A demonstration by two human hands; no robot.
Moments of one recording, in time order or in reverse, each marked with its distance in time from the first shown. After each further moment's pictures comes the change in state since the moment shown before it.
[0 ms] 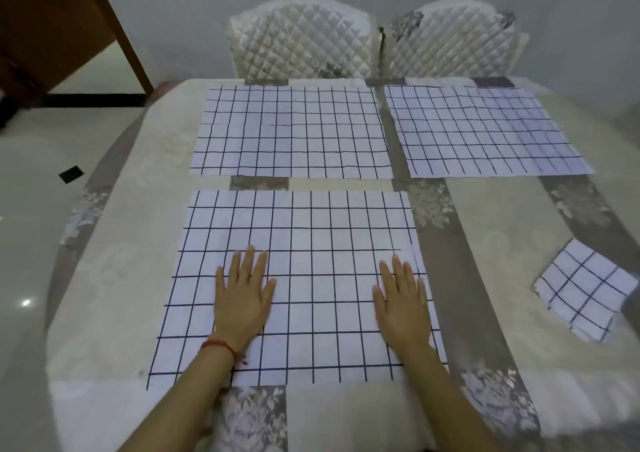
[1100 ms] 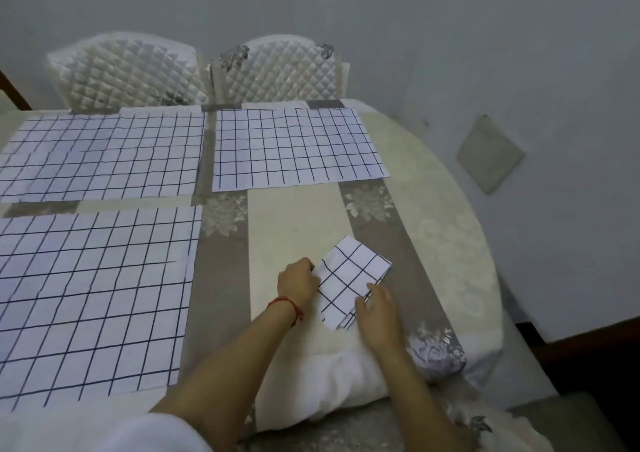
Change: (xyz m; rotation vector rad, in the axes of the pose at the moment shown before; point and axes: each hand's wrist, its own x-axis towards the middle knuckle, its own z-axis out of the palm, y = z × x) left_hand 0.011 0.498 0.087 -0.385 -0.271 0.035; right_hand -0.023 0.332 -0.168 0.354 0.046 0.361
